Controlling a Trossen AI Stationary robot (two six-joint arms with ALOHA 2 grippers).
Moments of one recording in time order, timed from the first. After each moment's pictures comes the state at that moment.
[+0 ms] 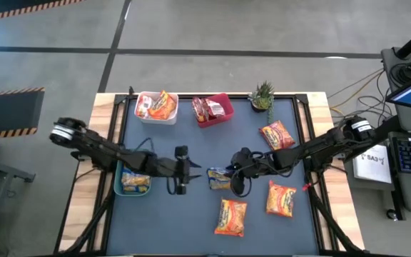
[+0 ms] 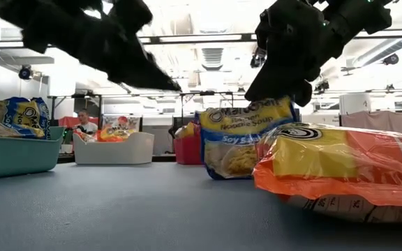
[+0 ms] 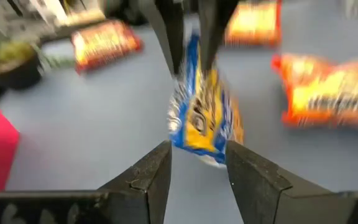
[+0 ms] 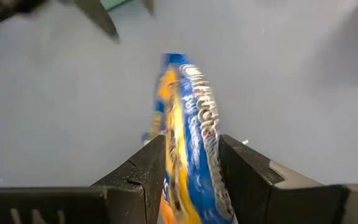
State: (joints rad) left arm -0.25 1.49 0.64 0.39 -0.31 0.03; right arm 0.24 1.49 0.78 0.03 0.24 0.58
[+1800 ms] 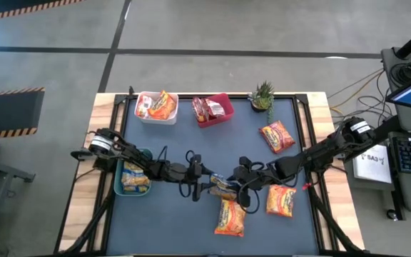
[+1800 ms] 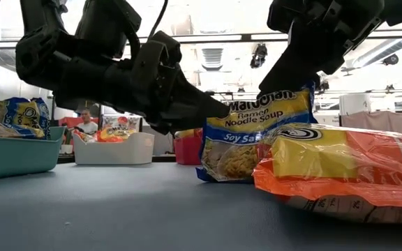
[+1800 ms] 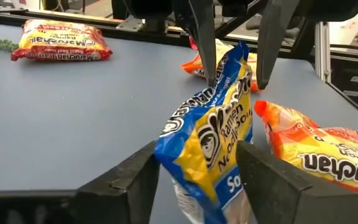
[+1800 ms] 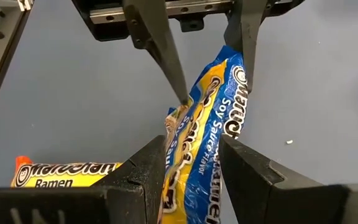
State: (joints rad) left arm -0.23 1.94 0.68 1.03 -0.20 -0.19; right arm 0.37 1.51 0.77 0.07 0.26 0.44
